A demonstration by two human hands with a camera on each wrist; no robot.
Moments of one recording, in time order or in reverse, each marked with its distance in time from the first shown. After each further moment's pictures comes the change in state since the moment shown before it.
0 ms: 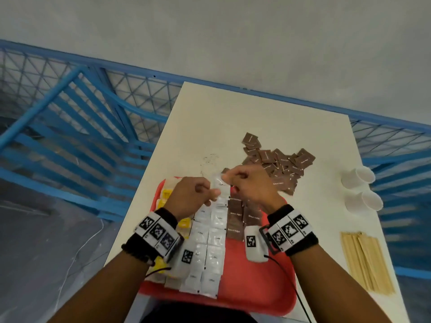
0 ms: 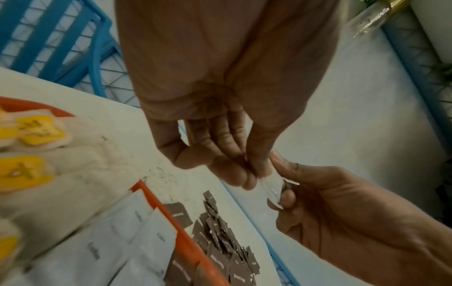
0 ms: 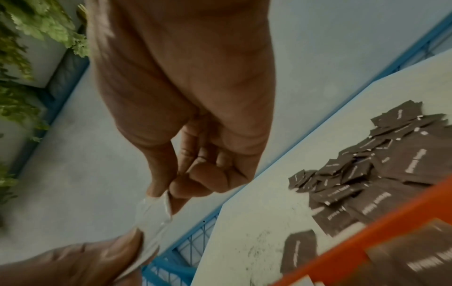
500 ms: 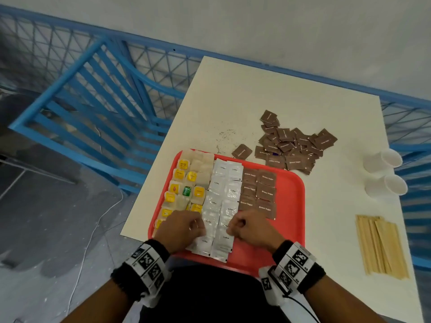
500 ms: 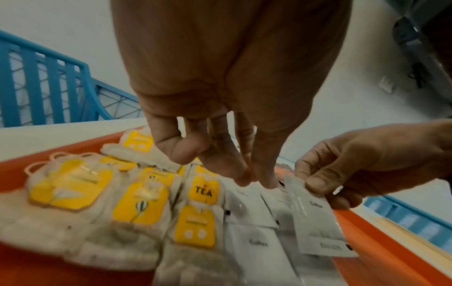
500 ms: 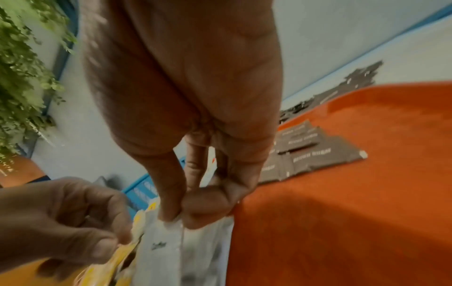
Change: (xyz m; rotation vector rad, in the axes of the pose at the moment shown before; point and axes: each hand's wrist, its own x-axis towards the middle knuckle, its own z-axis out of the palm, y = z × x) left_hand -0.106 -0.109 0.017 0.478 -0.124 -0.075; right_hand -0.092 0.104 0.057 -0.344 -0.429 0.085
